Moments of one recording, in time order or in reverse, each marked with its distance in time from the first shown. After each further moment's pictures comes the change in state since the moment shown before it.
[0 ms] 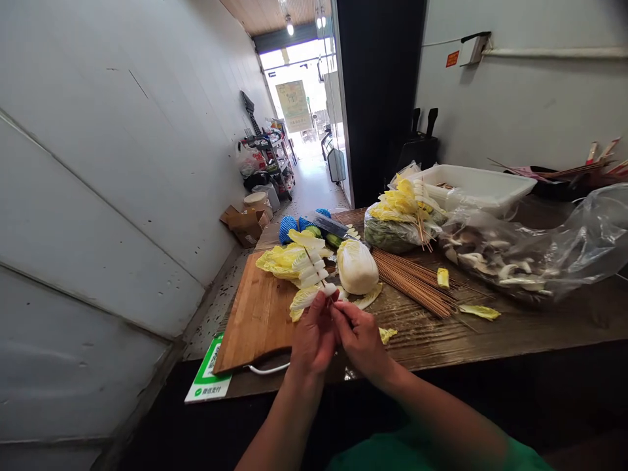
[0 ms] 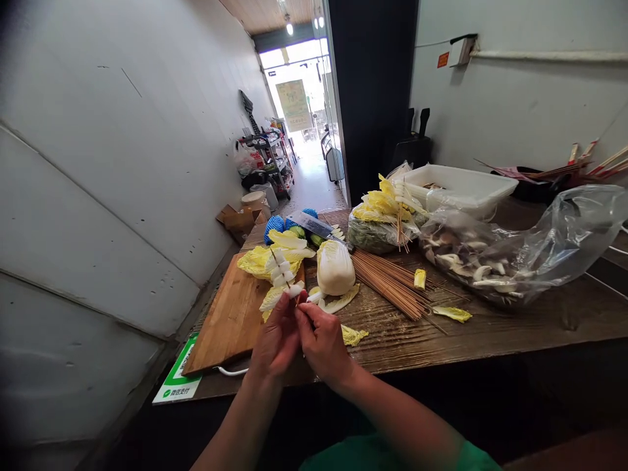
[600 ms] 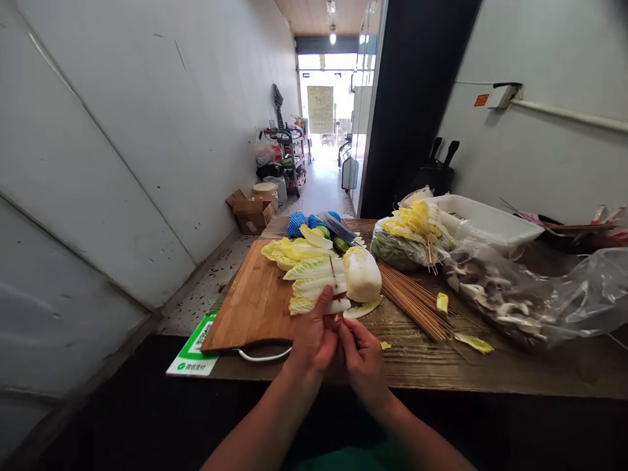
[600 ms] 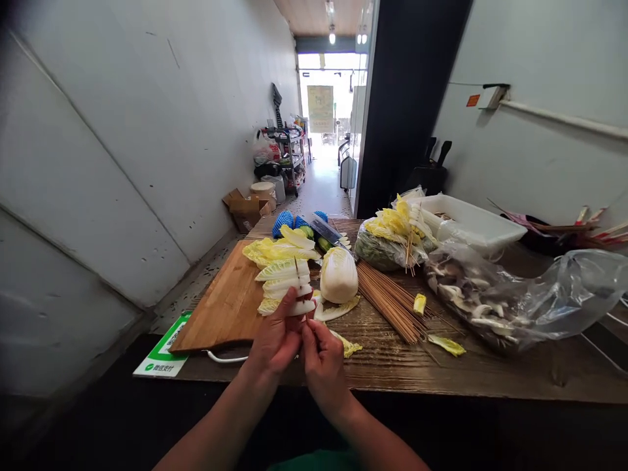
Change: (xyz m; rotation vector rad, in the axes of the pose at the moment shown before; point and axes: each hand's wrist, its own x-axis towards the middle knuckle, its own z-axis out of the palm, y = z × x) left_hand -0.007 -0.003 0.017 -0.104 0.084 0.082; right_hand -0.028 0.010 -0.001 0.013 -0.015 0.137
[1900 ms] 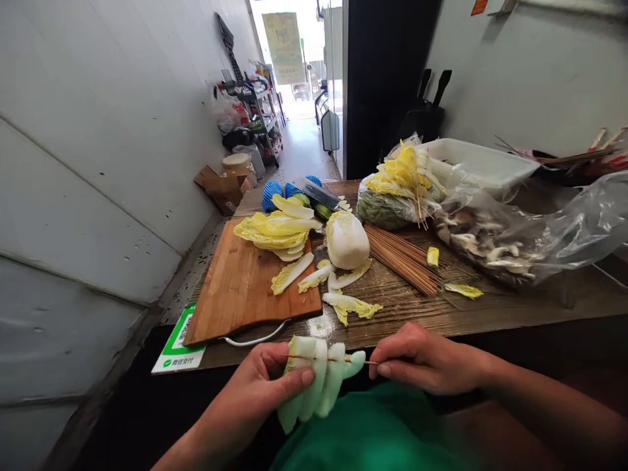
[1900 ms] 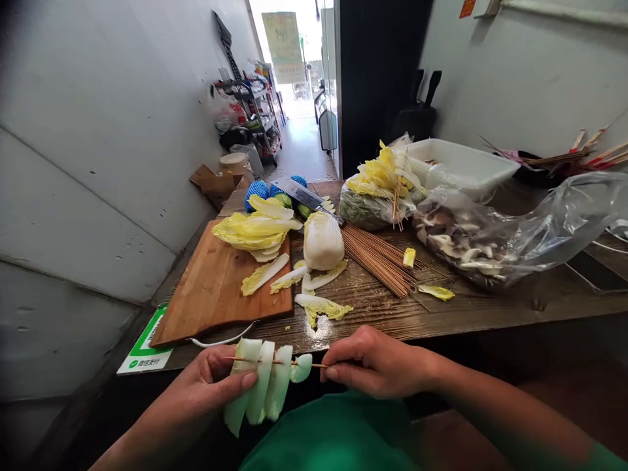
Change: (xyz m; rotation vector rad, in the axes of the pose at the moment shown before) left_hand -0.066 0.059 -0.052 1.048 -0.427 -0.412; right_hand 0.001 -0.054 -0.115 -0.180 -0.932 0.020
